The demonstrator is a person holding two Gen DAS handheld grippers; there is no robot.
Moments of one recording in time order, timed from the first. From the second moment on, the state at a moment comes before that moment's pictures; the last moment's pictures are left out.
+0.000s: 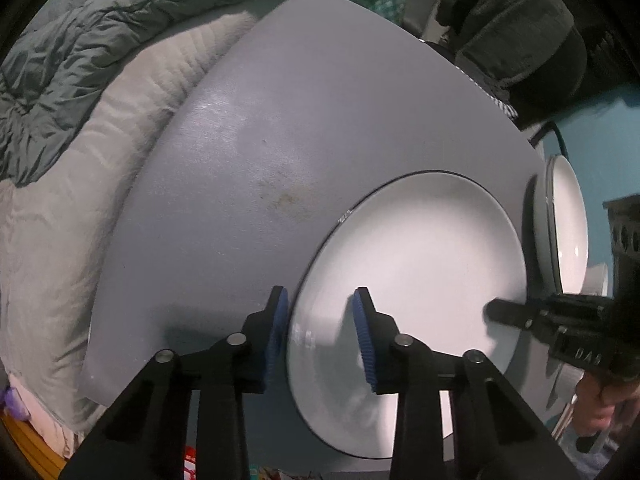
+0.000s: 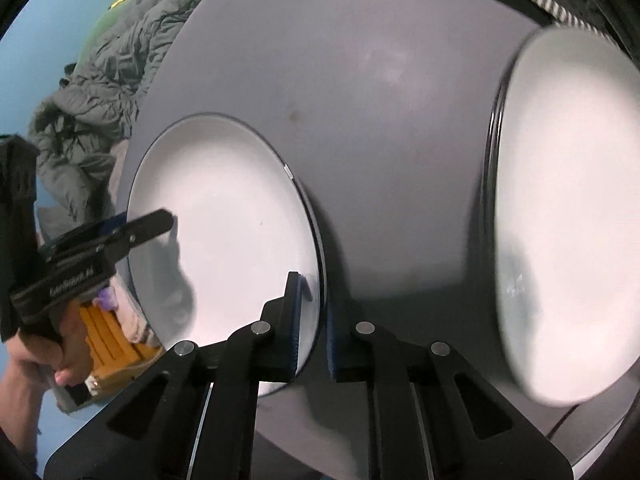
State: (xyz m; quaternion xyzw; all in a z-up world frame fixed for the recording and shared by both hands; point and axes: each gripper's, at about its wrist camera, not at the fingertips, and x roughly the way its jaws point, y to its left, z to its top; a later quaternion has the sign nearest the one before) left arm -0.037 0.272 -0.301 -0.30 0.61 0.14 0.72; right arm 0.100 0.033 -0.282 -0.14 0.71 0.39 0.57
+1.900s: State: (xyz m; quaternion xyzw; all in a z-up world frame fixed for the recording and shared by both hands) left arm 0.090 0.164 -0.242 -0.23 0.61 0.05 0.75; right arm 0.184 -0.074 -0.216 -0.03 0.69 0.29 0.67
